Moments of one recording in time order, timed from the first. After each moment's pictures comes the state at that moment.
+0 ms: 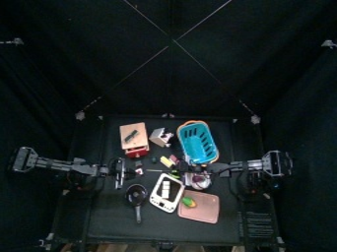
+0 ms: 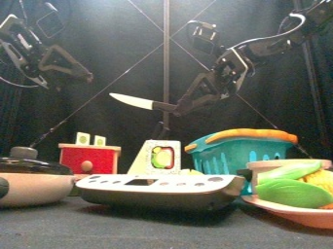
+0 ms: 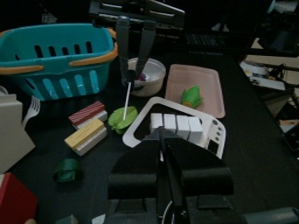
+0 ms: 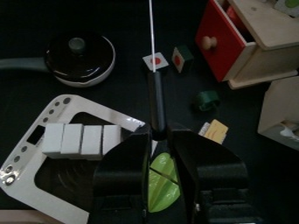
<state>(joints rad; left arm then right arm) -0.04 -0.66 1.21 -0.05 -0.34 0.00 -0.08 -0.13 0.74 -0.13 -0.12 0.03</state>
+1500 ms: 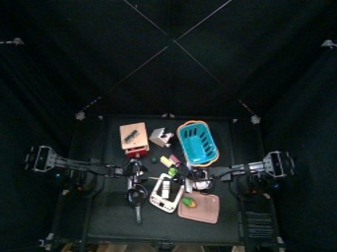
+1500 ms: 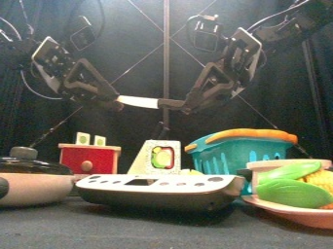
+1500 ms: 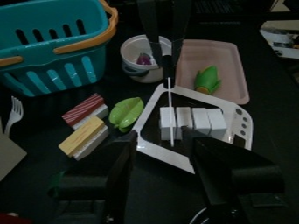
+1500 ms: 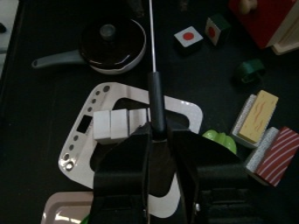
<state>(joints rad) 0.02 -0.34 1.07 0.04 -0.41 0.01 0.02 -0.15 0.74 0.09 -0.01 0.03</state>
